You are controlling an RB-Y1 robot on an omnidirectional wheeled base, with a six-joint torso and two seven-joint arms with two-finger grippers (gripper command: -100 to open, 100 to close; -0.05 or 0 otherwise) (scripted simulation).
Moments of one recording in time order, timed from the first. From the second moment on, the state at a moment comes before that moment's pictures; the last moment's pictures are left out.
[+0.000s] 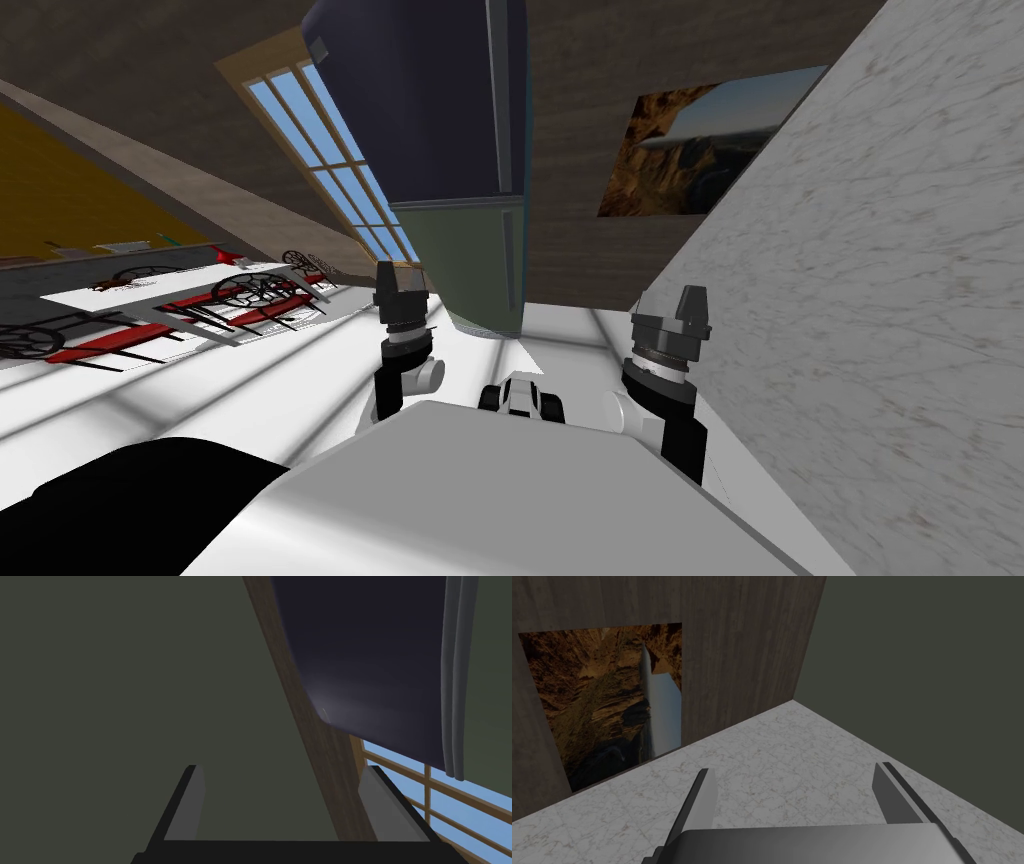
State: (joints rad) left arm 0.45 -0.02 0.06 -2.38 0.00 -0.58 -0.13; right arm 0.52 0.05 -0.01 -2.31 -0.06 -0.60 0.17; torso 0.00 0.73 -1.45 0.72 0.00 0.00
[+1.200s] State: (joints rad) left arm 0.43 0.31 0.13 -2.10 -0.13 -0.71 0.12; right arm 0.52 0.05 -0.01 -2.31 -0.06 -0.60 0.17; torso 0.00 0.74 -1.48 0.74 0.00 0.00
